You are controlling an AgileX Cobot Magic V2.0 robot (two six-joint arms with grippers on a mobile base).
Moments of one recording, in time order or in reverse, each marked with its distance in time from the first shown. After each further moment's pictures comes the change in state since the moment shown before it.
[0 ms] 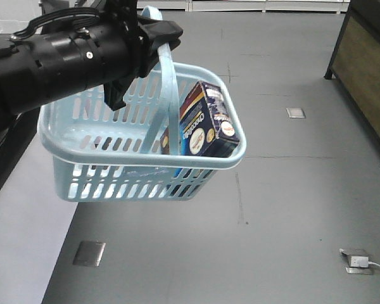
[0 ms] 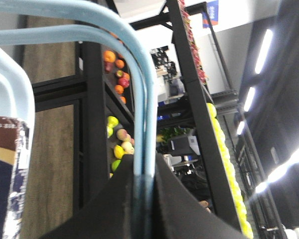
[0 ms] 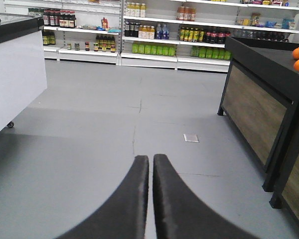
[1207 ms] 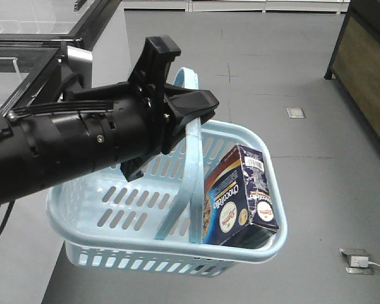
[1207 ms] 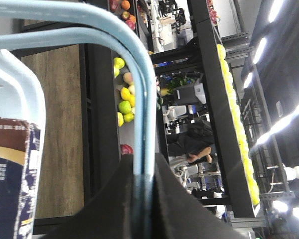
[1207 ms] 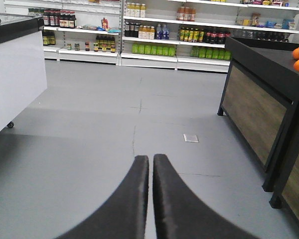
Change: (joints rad) left arm -0.247 -0.158 0.207 -0.012 -0.080 -0.003; right arm 0.000 0.000 0.000 0.000 0.000 0.000
